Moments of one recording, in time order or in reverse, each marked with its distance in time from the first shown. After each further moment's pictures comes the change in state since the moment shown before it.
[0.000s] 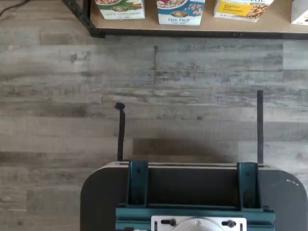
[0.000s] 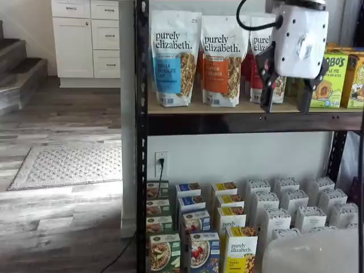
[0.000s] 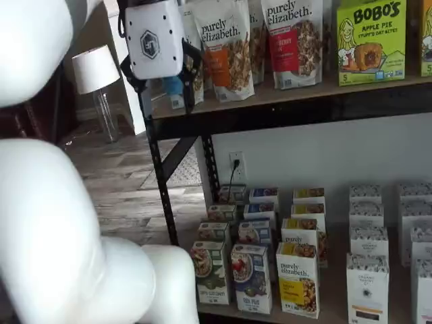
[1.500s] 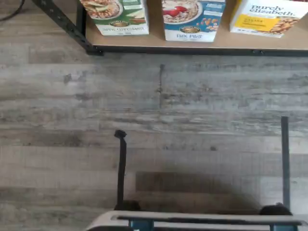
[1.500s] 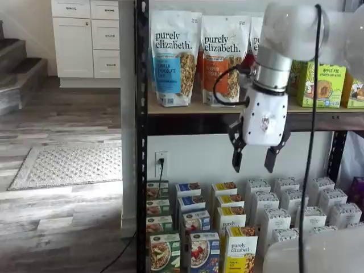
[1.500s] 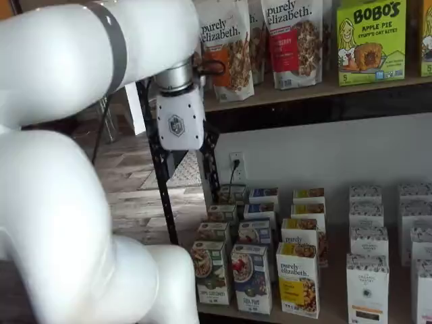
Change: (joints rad) arm 0.065 0.014 0.439 0.005 -0.492 0.032
